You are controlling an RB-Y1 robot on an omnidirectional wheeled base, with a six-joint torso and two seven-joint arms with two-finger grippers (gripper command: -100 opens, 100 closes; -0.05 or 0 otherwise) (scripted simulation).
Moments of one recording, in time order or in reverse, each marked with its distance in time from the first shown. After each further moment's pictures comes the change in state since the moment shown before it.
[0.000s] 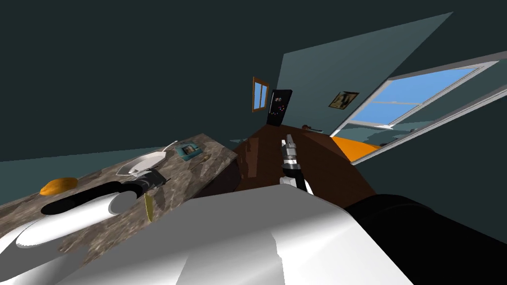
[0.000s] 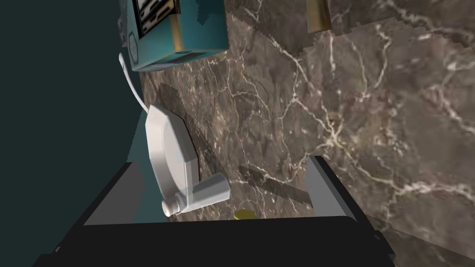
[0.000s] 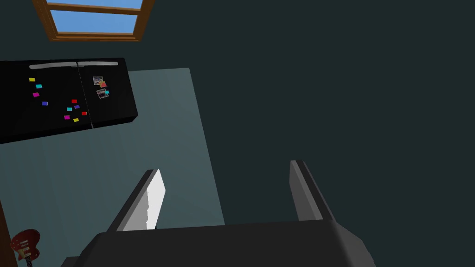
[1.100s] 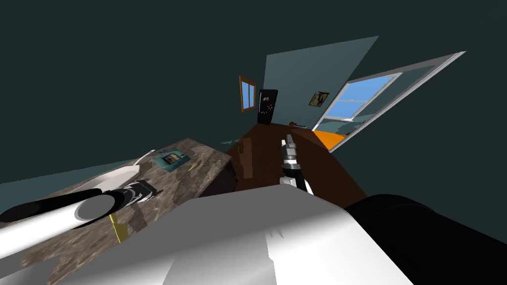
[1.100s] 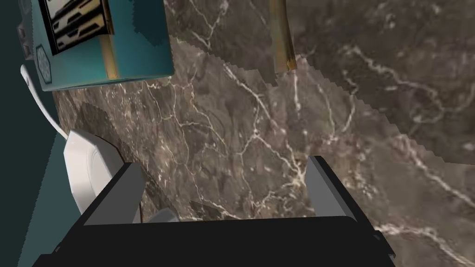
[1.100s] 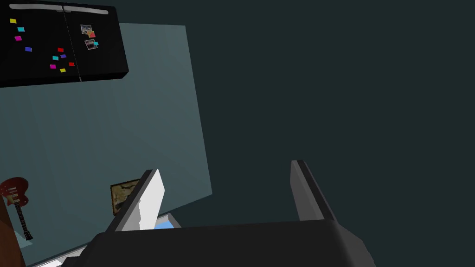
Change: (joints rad) left arm -0.010 0.042 0.106 0.085 0.105 0.275 0.087; right arm 0.000 0.000 0.000 0.000 0.000 0.000 0.000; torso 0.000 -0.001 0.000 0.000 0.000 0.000
